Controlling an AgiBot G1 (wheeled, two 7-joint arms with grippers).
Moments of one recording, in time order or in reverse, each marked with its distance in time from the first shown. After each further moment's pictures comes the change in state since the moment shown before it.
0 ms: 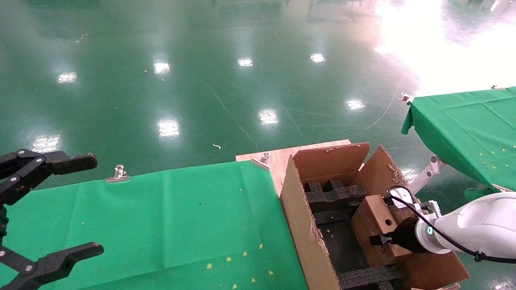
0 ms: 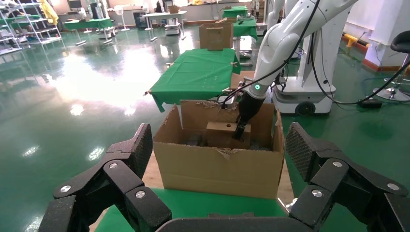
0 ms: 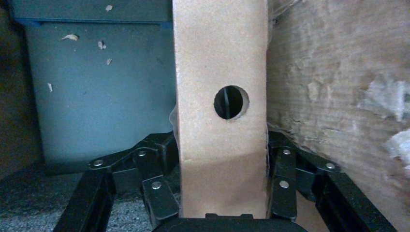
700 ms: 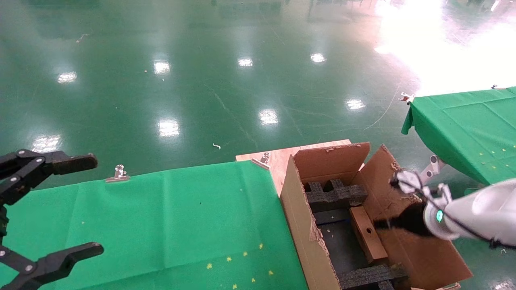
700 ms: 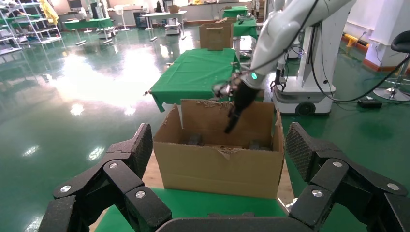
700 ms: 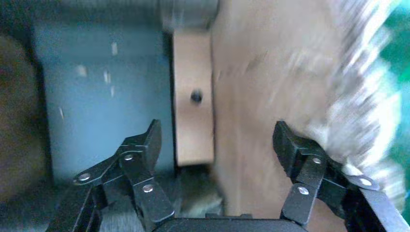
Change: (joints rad) left arm 0.000 0.000 0.000 0.000 0.000 0.000 0.000; right arm 0.110 0.046 0.039 0.049 -0.006 -0.019 -0.041
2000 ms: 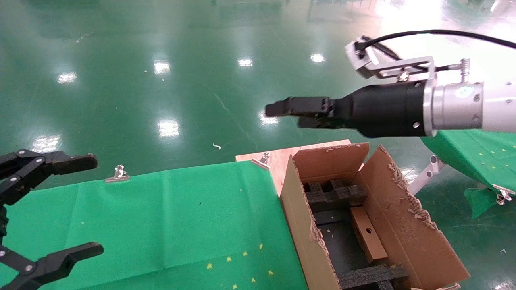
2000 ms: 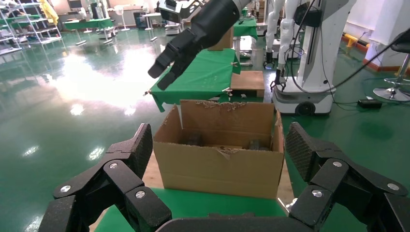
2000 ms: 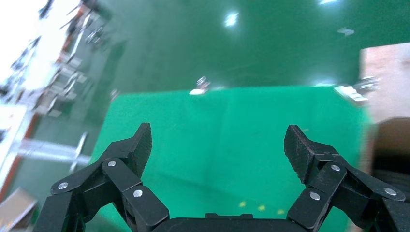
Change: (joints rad) left arm 0.000 0.000 0.000 0.000 -0.001 -0.001 0.000; right arm 0.197 0.042 0.483 0.011 1.003 -0.217 -0.737
